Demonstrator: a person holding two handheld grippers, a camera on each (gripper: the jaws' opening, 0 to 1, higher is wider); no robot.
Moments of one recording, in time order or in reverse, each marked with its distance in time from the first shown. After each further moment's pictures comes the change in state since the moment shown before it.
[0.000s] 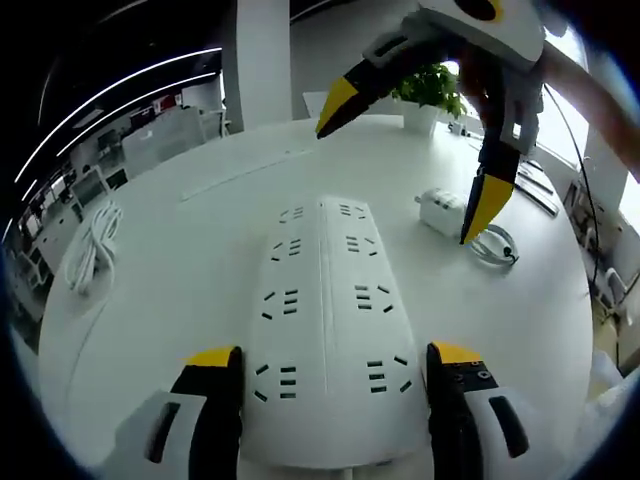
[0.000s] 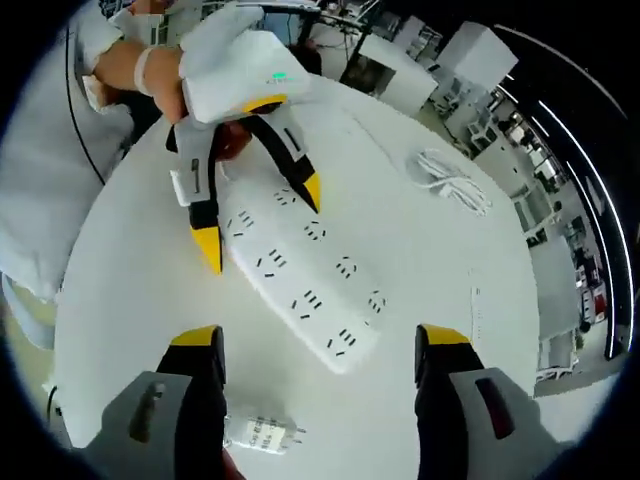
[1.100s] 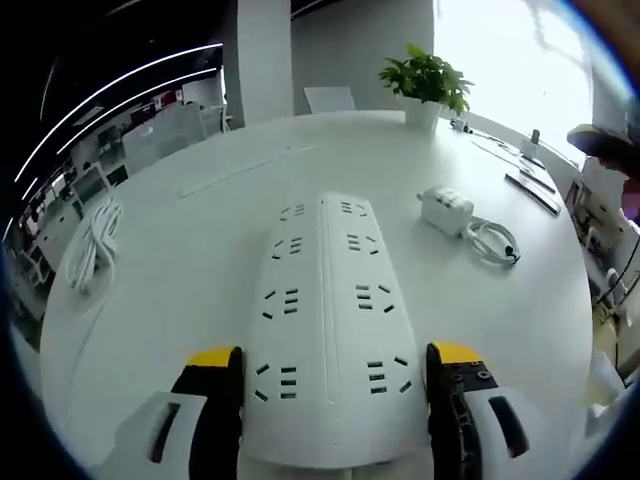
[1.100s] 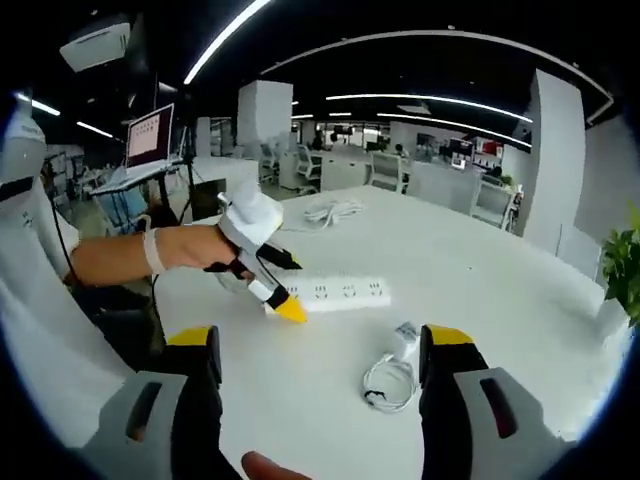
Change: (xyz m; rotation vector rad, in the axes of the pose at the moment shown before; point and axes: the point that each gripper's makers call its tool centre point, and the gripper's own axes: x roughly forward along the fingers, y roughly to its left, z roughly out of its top) left arm -0.003 -0.002 -0.005 -0.003 0.020 0.007; right arm -0.145 0.124 0.036 0.868 -0.442 -0.467
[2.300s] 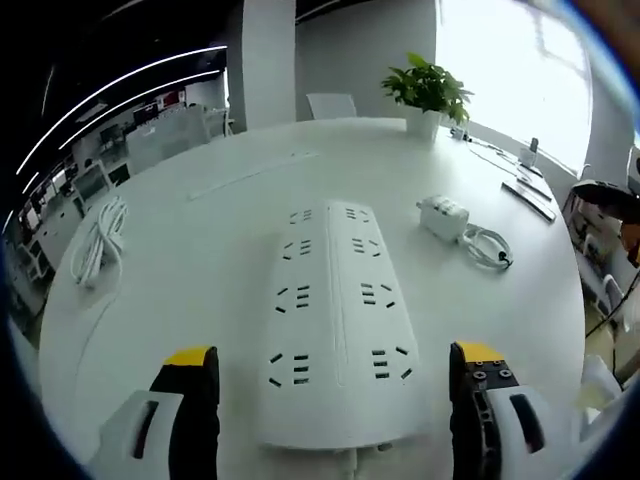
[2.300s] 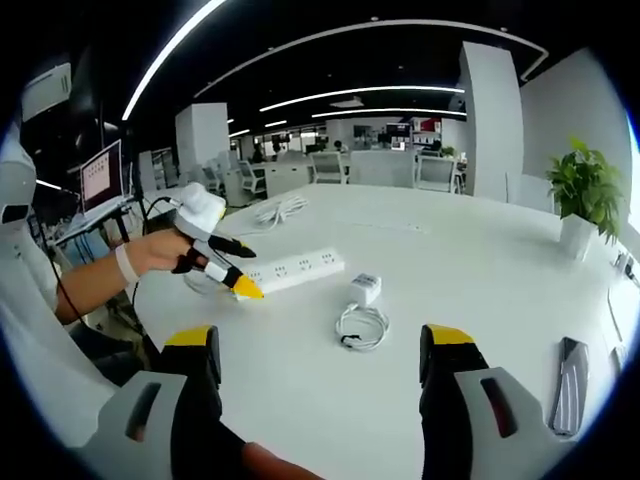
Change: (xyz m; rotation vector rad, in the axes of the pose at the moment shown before) left arm -0.004 0.007 0.007 -0.020 -0.021 -0.001; right arm -0.064 -0.014 -0.064 0.313 -0.054 -0.278
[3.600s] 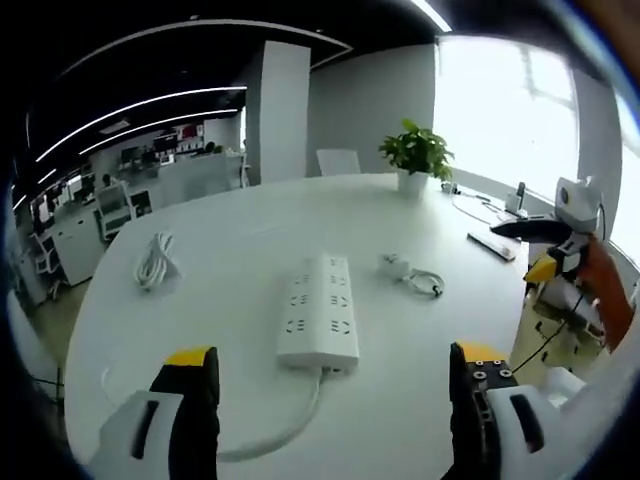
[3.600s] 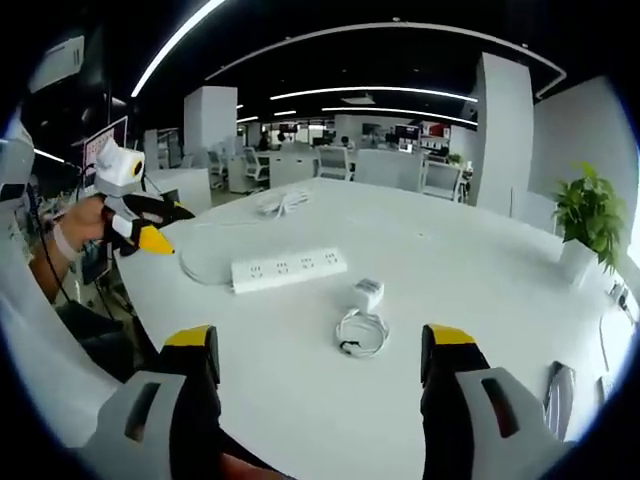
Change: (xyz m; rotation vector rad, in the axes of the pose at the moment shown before) left arm -0.141 -0.016 0.000 -0.045 -0.226 0.002; right arm 0.010 0.010 0.008 -0.097 0.034 -0.001
